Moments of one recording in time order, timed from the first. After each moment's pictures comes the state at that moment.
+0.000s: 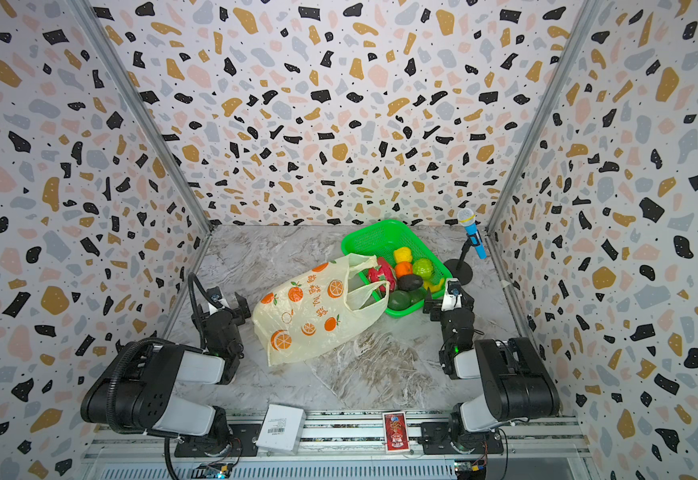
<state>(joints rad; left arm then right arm) -0.09 1.48 0.19 1.12 -0.59 0.02 0.09 1.49 0.21 1.15 0.10 -0.05</state>
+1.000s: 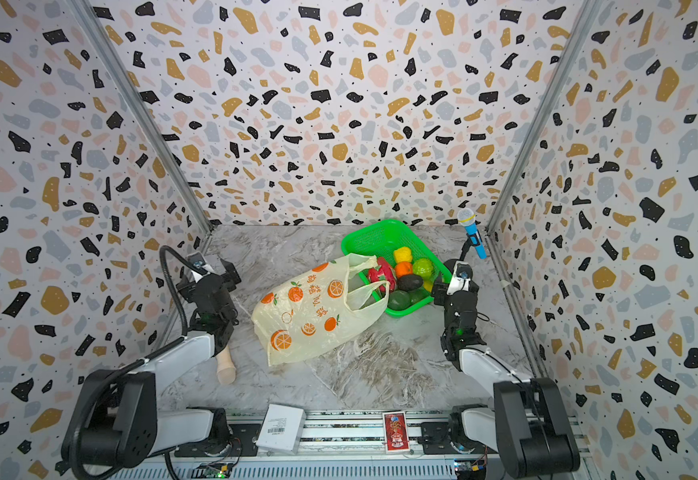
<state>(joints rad) -0.08 1.25 0.57 0.57 -0.69 -0.12 0.15 1.15 0.43 0.63 0.32 0.08</state>
